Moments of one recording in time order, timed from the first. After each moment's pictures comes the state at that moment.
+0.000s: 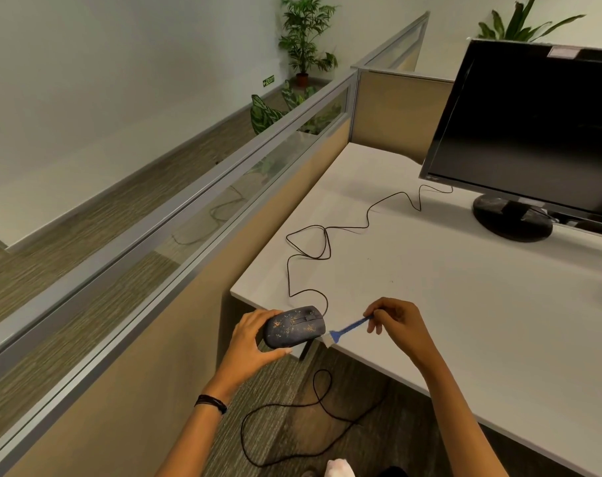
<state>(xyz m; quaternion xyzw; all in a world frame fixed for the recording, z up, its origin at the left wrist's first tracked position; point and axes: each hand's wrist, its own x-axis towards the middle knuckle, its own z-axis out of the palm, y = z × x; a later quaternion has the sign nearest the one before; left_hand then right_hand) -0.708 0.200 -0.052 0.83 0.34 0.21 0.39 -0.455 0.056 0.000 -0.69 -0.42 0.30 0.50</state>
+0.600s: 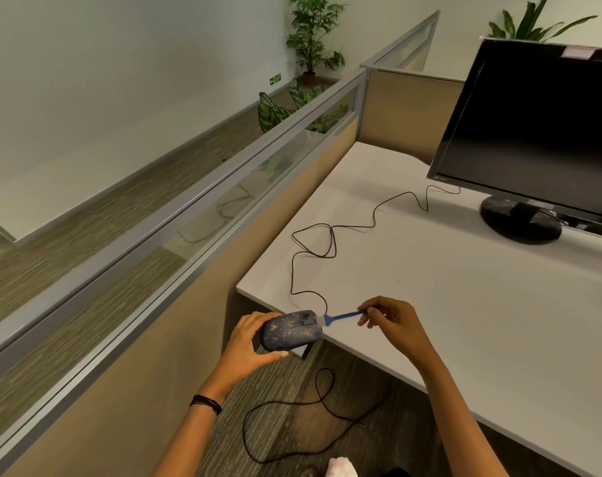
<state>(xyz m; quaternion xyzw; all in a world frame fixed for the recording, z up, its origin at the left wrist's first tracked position) -0.725 0.204 -0.058 0.83 0.33 0.20 0.40 -0.464 0.065 -0.003 -0.70 -0.46 0.29 0.47</state>
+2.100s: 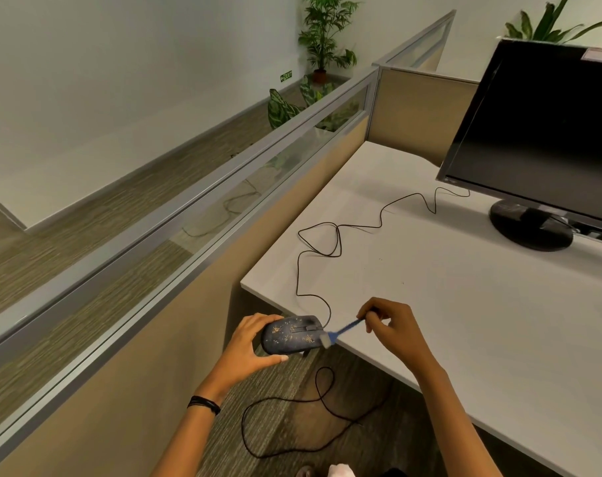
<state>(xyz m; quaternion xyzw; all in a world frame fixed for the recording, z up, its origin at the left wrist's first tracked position) -0.732 0.200 -0.064 0.83 0.33 0.19 0.40 -0.476 0.068 0.006 -0.71 -0.51 0.24 0.42</state>
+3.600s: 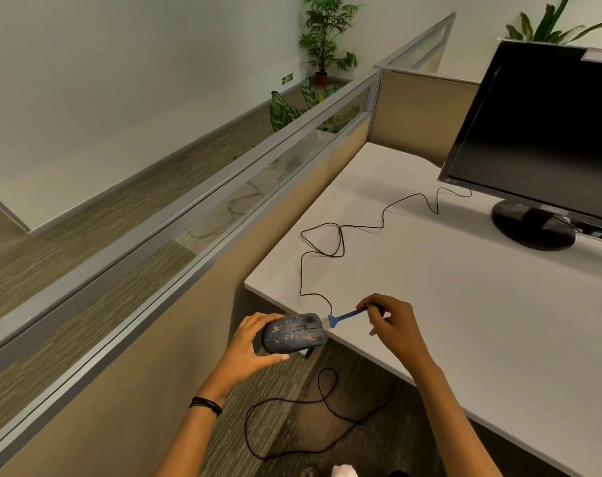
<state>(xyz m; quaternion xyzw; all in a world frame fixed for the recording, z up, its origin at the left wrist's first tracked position) -0.739 0.197 -0.058 0.82 0.33 0.20 0.42 -0.486 0.072 0.002 -0.71 -0.47 0.24 0.48</state>
